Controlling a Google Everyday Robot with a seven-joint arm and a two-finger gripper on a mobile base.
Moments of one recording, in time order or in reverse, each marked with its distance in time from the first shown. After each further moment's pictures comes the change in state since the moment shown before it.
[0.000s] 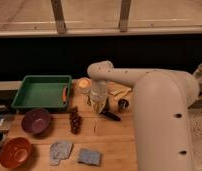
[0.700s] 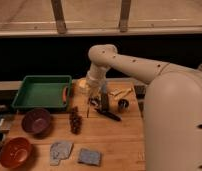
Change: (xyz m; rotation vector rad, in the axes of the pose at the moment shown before) arm -0.032 0.067 -0.079 -0.112 -0.158 -0.222
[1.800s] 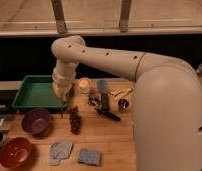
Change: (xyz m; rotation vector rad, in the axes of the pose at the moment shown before) arm -0.010 0.139 -0.020 -0.026 -0.057 -0.255
